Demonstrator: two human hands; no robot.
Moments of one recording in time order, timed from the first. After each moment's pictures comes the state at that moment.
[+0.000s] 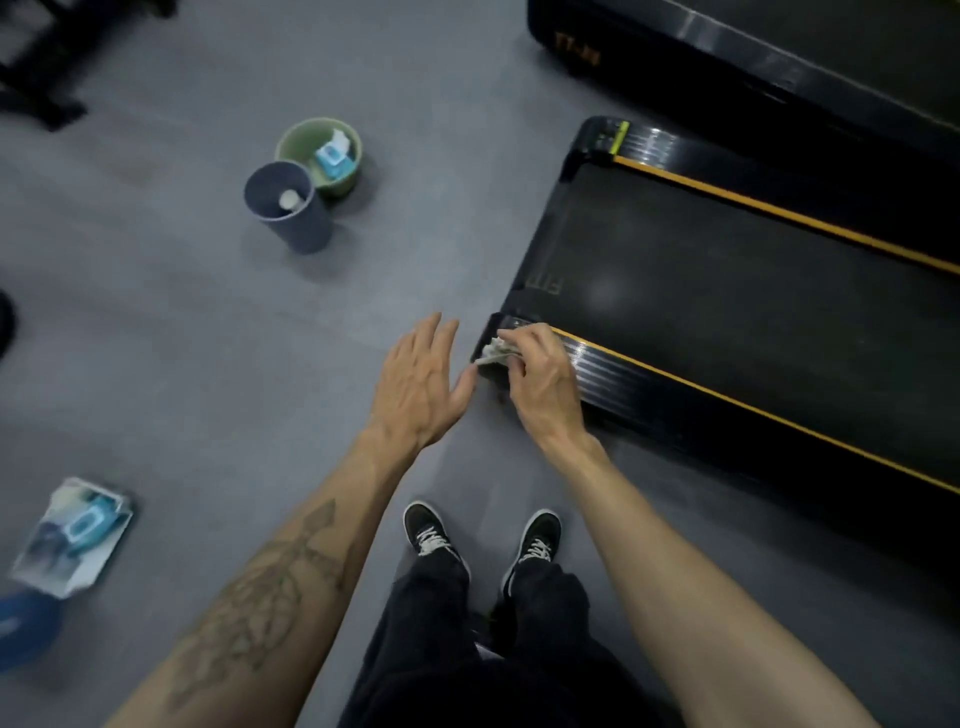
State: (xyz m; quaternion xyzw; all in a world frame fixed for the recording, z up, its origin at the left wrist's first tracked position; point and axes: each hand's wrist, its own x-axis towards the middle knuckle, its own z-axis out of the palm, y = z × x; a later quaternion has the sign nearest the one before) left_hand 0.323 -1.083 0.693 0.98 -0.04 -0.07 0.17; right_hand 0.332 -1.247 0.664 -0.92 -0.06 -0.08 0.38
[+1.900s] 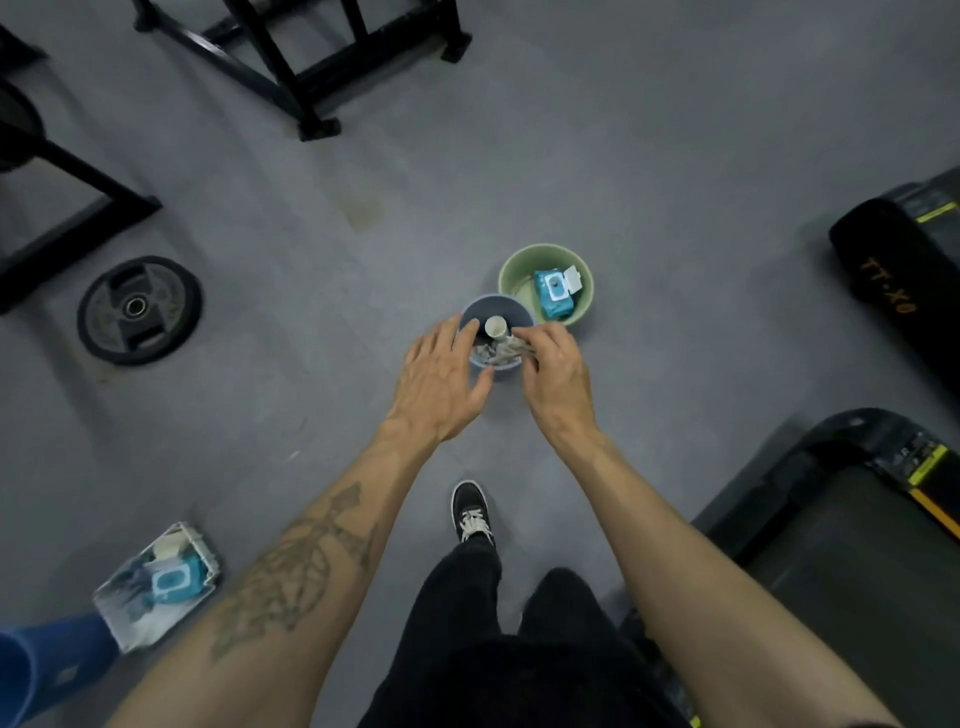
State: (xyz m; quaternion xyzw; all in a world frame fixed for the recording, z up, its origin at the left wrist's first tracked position) left_hand 0.780 -0.573 0.691 0.97 0.17 -0.07 0.19; right_hand 0.865 -0.713 0.650 -0.89 -0.24 -0.02 0.38
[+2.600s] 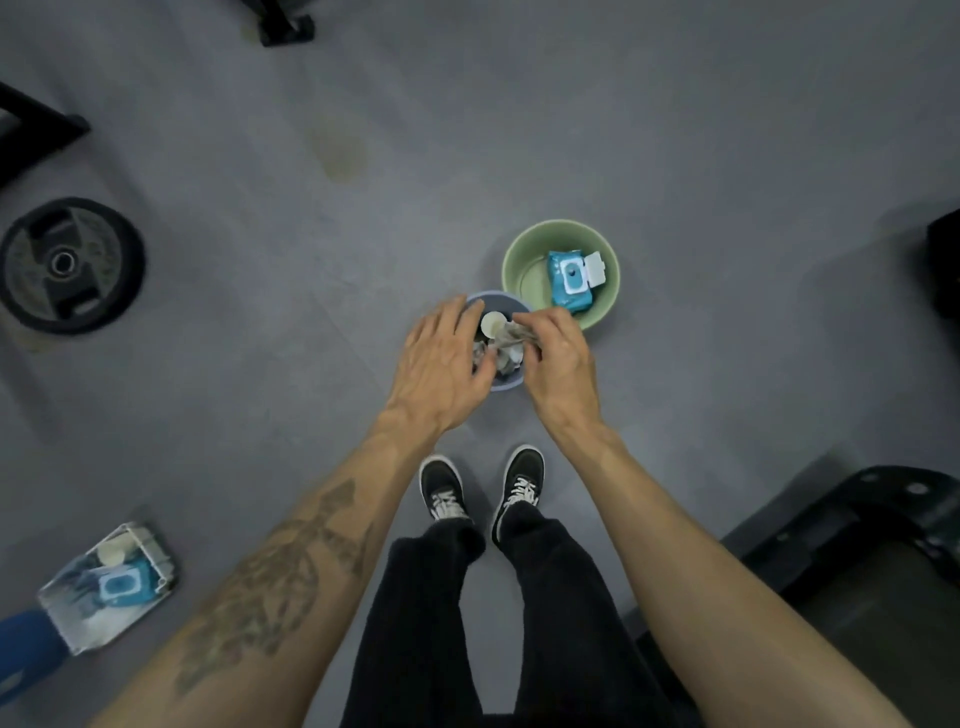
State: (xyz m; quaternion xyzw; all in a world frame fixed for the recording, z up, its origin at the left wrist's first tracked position) left_hand 0.971 -0.502 0.555 0.95 0.19 -0.09 0.22; right_hand 1.052 -0.638 0.521 -0.89 -0.25 0.08 0.38
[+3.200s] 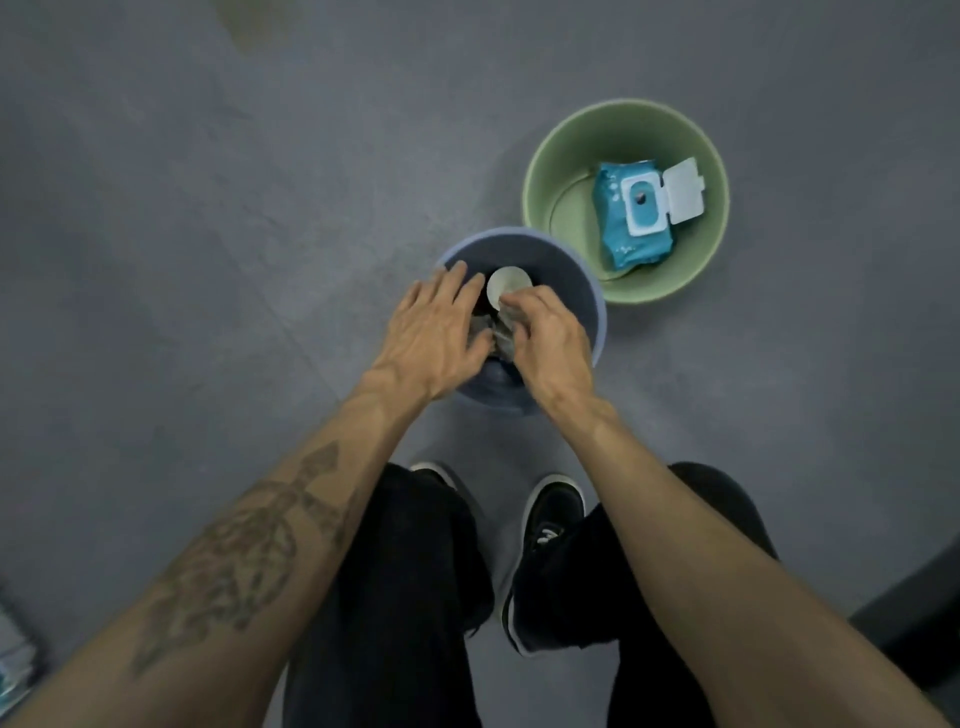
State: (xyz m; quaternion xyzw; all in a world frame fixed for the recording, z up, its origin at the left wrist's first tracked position) left_hand 1.046 -0.431 0.166 0.95 0.15 -0.21 0.19; right_hand 1.113 -0.574 0.134 -0.89 -0.24 0.21 0.32
